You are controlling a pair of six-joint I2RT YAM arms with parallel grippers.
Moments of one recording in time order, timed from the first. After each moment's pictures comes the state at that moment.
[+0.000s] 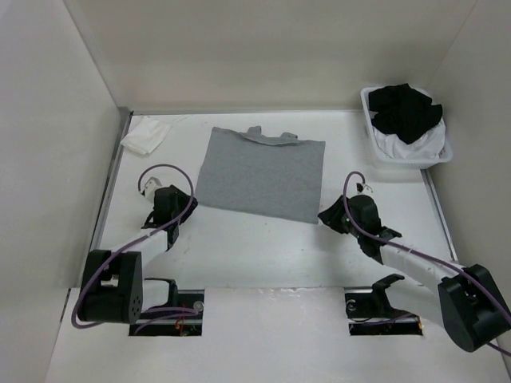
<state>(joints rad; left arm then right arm) -0.08 1.21 0.34 0.27 -0.14 -0.89 0.42 1.07 0.34 0.14 0.03 0.84</state>
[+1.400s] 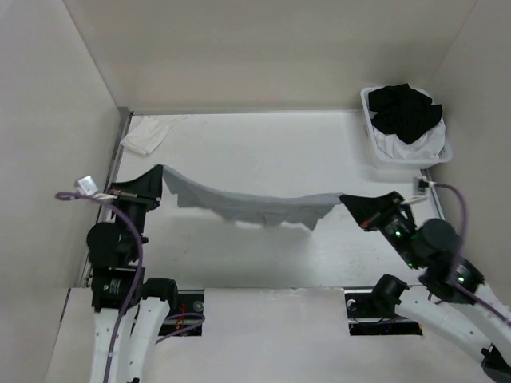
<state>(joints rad) -0.08 0.38 0.68 -0.13 -0.05 -0.96 0.78 0.41 0.70 -0.31 0.29 0.91</state>
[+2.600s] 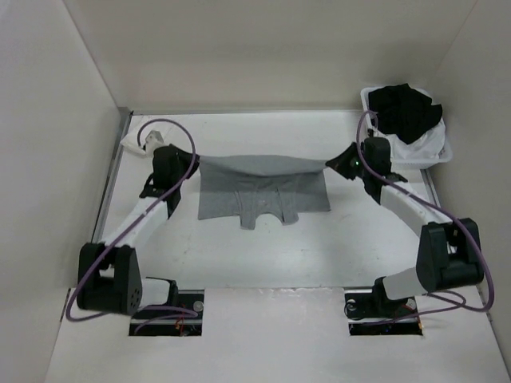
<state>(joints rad) -0.13 1.35 0.82 0.17 -0.10 -0.90 0.15 1.47 0.95 0.03 -0.21 0.76</state>
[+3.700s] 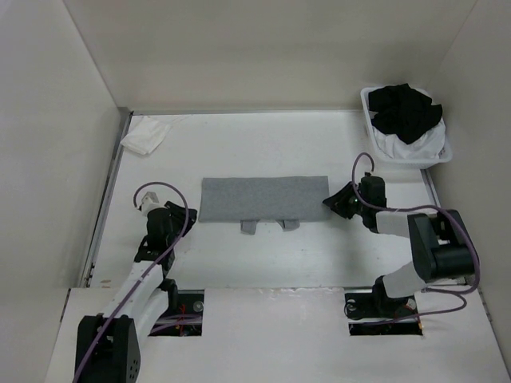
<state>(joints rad) -0.07 0.79 0.15 0.16 -0.03 -0.91 0.11 1.48 0.47 0.31 -0.27 0.88</state>
